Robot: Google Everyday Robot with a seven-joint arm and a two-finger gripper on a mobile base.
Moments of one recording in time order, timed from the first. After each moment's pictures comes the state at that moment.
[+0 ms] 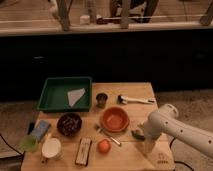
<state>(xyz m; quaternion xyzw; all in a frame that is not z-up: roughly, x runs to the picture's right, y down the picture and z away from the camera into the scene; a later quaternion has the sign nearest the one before) 0.221 0.282 0.783 -0.32 -0.07 -0.03 0.94</state>
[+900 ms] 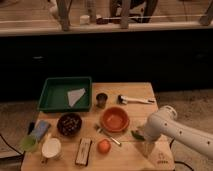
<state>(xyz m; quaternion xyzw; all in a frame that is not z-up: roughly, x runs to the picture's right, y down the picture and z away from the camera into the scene) 0.219 0.293 0.787 -0.32 -0.08 -0.04 0.94</state>
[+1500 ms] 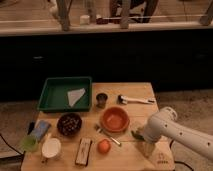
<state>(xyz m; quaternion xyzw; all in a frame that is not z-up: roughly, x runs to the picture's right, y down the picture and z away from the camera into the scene) 0.222 0.300 0.787 -0.33 -0.08 -0.04 0.94</state>
